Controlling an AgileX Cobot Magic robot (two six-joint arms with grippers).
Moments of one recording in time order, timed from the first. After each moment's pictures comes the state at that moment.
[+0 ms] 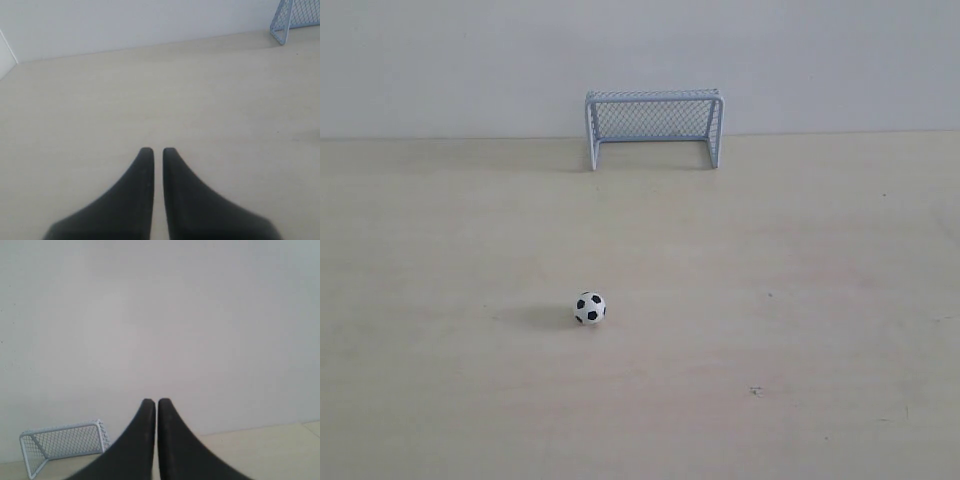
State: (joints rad) left arm 0.00 0.05 0.00 0.28 0.34 -0.16; right arm 0.01 0.00 -0.11 0.06 -0.04 0.11
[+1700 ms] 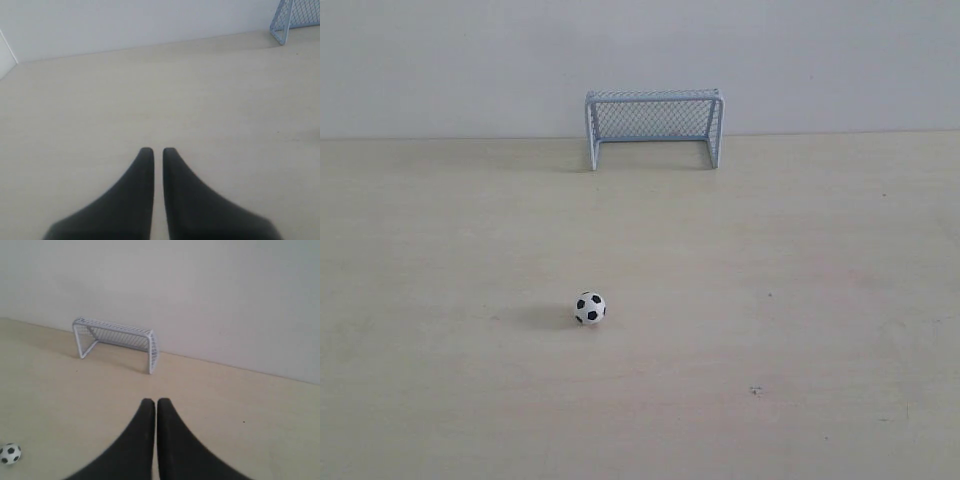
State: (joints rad) left arm 0.00 0.05 0.00 0.28 0.34 -0.16; right arm 0.01 0.76 -0.79 0.63 0.52 -0.69
